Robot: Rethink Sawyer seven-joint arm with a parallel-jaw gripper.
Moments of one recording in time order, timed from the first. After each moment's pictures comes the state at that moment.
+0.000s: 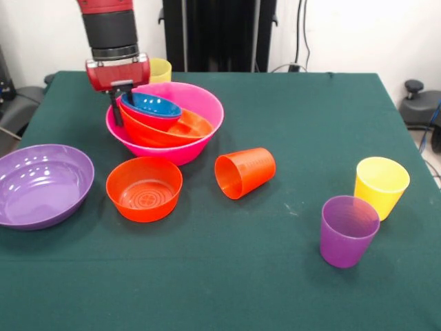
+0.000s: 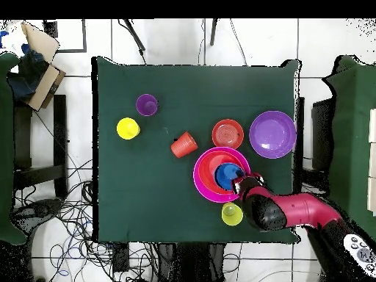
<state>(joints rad) -1.05 -0.56 0.52 1.93 -0.93 0.17 1.61</state>
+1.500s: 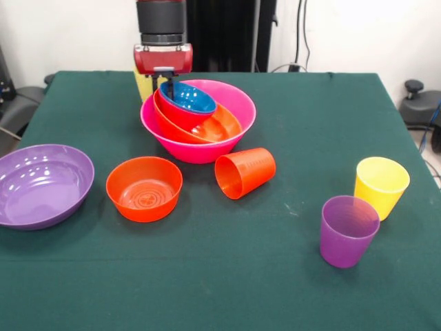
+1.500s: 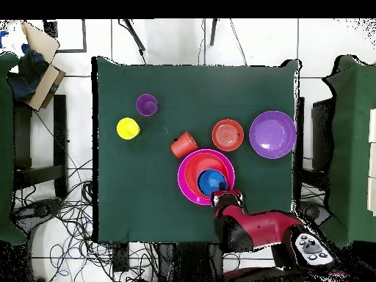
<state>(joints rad) -0.63 -0.55 0.05 1.99 -0.86 -0.25 1.97</state>
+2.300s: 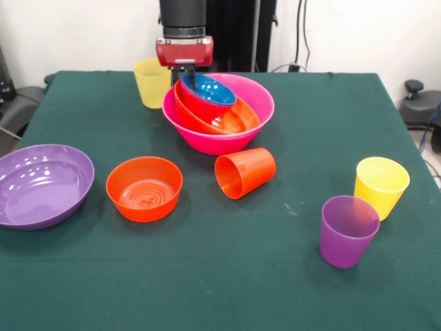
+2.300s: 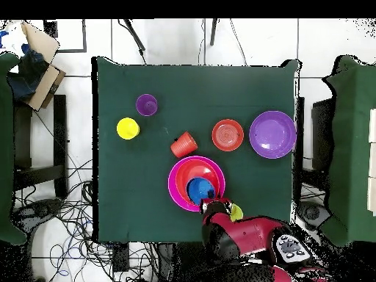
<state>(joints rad) -0.52 -0.54 -0.03 2.04 -0.83 -0.30 2.06</state>
